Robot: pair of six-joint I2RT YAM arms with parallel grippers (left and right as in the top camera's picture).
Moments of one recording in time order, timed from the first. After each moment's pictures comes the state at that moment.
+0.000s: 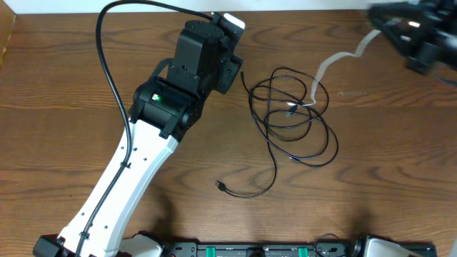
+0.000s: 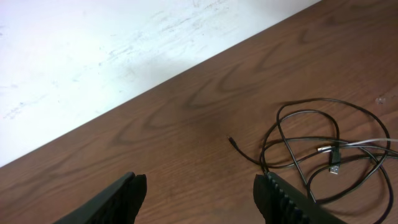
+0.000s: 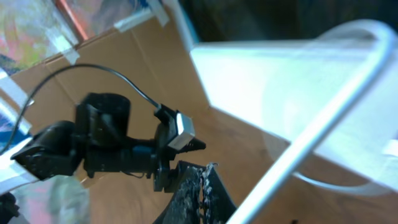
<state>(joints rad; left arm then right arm) -0.49 1.48 1.58 -0.71 -0.17 0.15 -0.24 1.37 1.79 -0.53 -1.28 0.26</state>
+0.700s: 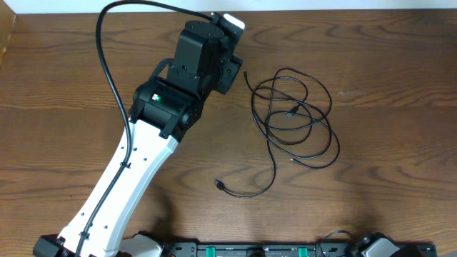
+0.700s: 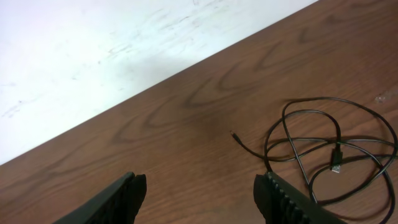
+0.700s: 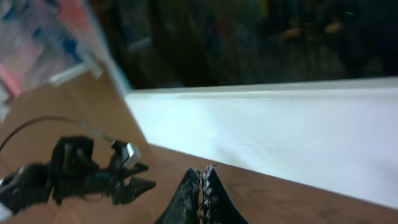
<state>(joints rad) -0.49 1.48 1.58 -0.71 -0.17 0.14 -0.88 1.34 1.79 0.11 -1.55 0.91</state>
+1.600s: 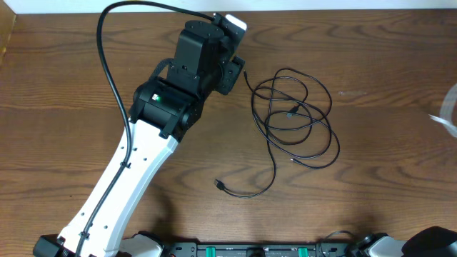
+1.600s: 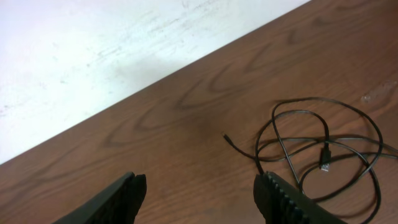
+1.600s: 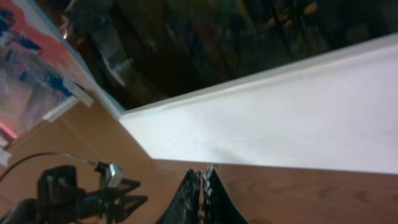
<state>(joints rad) -0.49 1.48 1.58 -0.71 -0.13 0.14 -0.93 1.49 1.79 0.30 -1.55 1.13</state>
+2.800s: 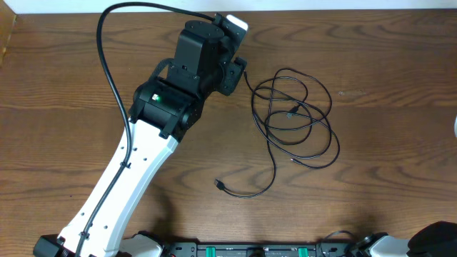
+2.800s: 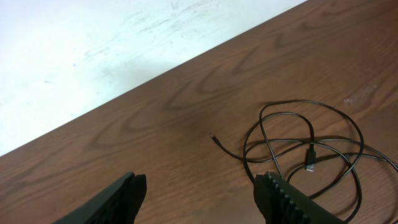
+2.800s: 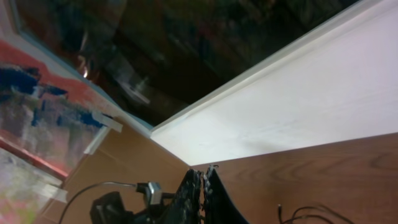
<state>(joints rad) -0.49 1.48 1.58 -0.71 -0.08 0.12 -0.93 1.53 1.79 0.56 -1.55 1.65</state>
